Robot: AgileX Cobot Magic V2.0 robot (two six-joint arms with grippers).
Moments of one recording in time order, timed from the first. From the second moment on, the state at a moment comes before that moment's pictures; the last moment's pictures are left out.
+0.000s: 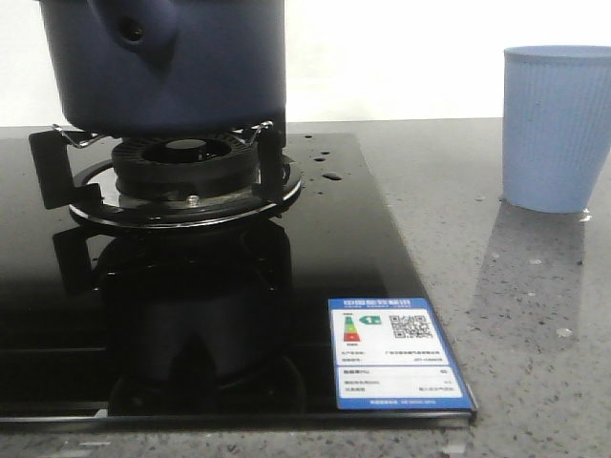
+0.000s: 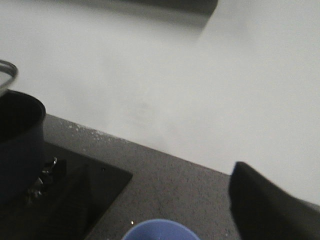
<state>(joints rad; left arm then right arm) -0.23 1.36 -1.08 -1.61 0.72 1.69 0.17 0.78 -0.63 -0.99 -0.15 0.82</state>
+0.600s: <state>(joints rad) -0.23 1.49 -1.13 -1.60 0.64 1.70 0.17 0.66 -0.63 -0.99 -0.18 0.82</state>
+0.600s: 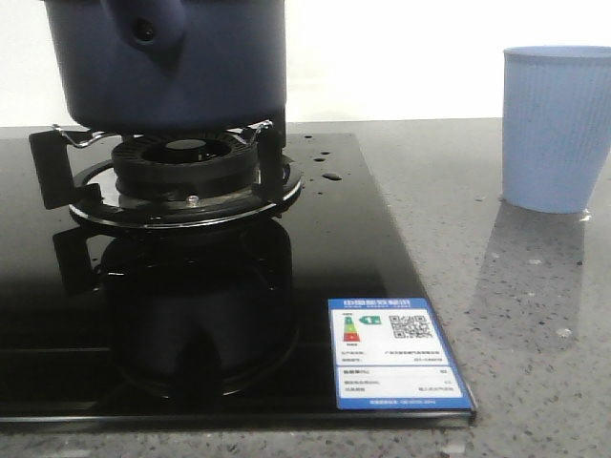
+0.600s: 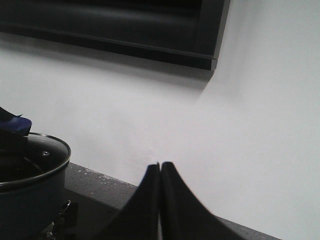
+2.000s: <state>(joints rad) -0.23 0.46 -0.32 -1.55 0.37 1.55 0.17 0.11 -0.23 -0.99 -0.19 0.82</state>
